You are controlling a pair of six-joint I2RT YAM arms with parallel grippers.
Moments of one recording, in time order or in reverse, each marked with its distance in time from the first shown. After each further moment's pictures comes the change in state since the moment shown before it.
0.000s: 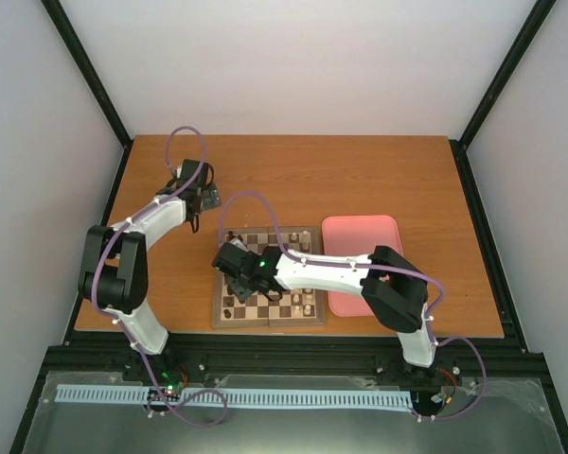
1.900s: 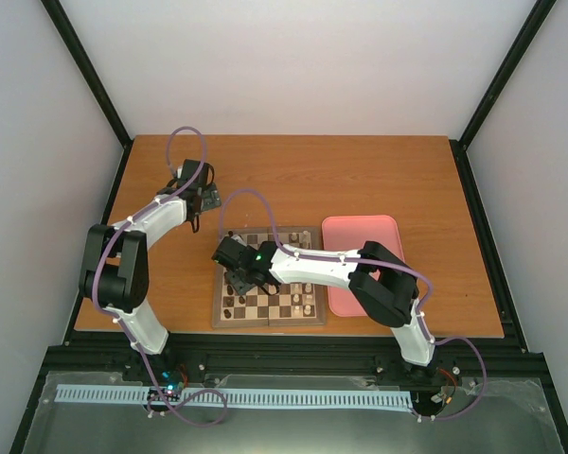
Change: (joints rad) left arm 0.000 0.011 0.003 -0.001 0.000 0.000; right arm -0.042 0.085 0.053 0.005 -0.021 -0.021
